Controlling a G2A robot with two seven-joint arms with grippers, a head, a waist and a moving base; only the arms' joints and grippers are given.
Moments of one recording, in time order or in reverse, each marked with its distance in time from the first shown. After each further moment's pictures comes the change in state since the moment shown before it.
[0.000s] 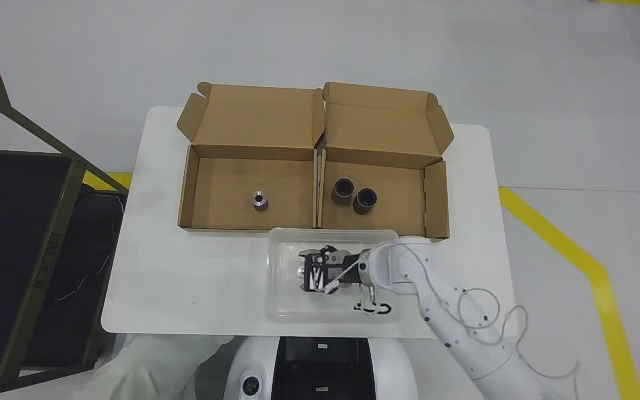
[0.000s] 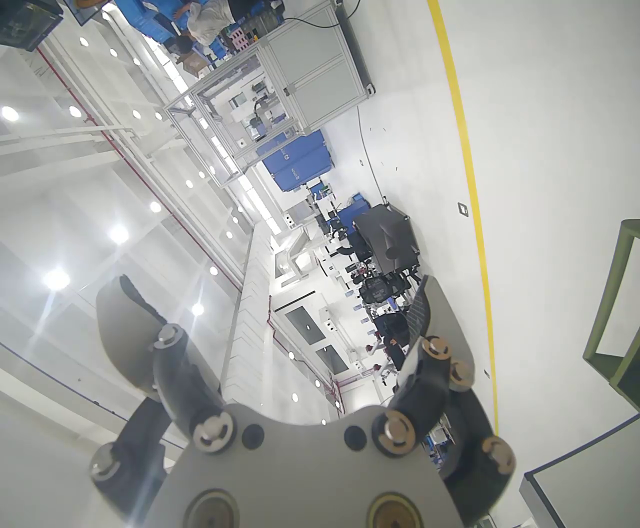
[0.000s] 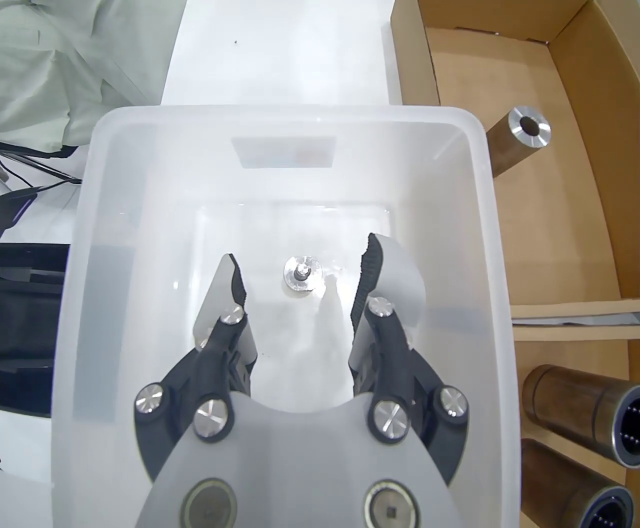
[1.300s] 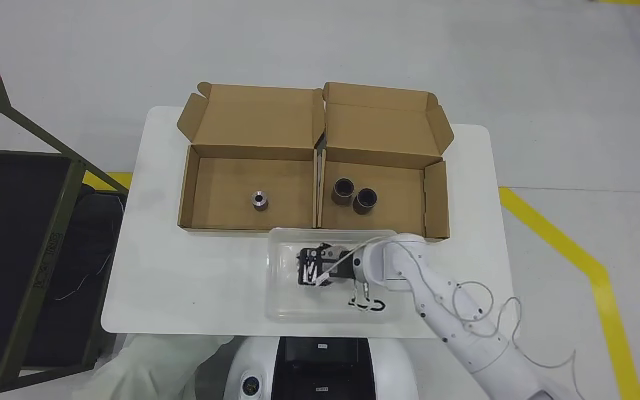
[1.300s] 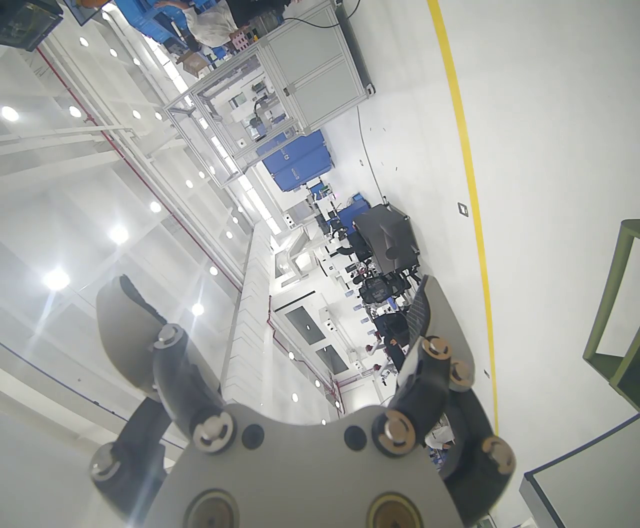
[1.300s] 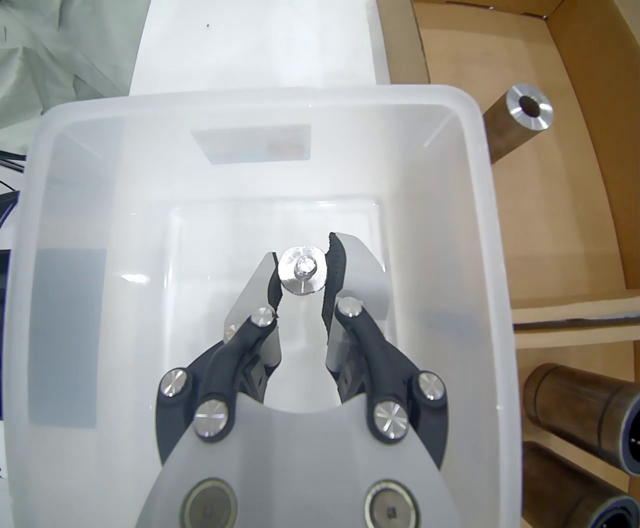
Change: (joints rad) left arm 0.000 0.000 0.000 0.000 0.000 0.000 0.000; right arm 0.044 0.008 -0.050 0.015 0.056 0.081 0.034
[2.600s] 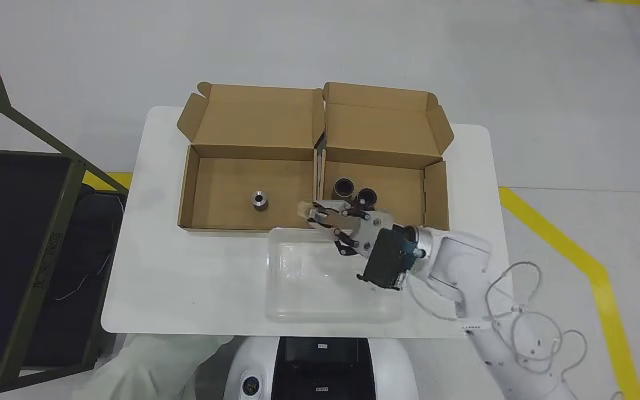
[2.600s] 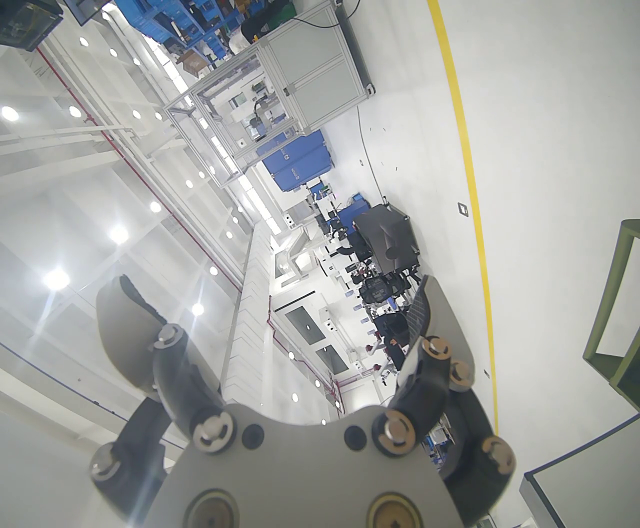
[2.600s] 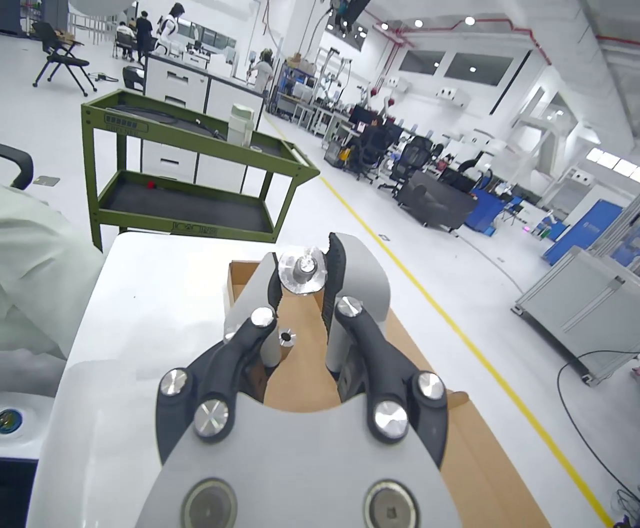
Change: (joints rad) left arm 0.000 0.000 0.000 0.000 0.000 0.000 0.000; right arm -0.162 0.084 0.264 -0.363 -0.138 0.171 -0.721
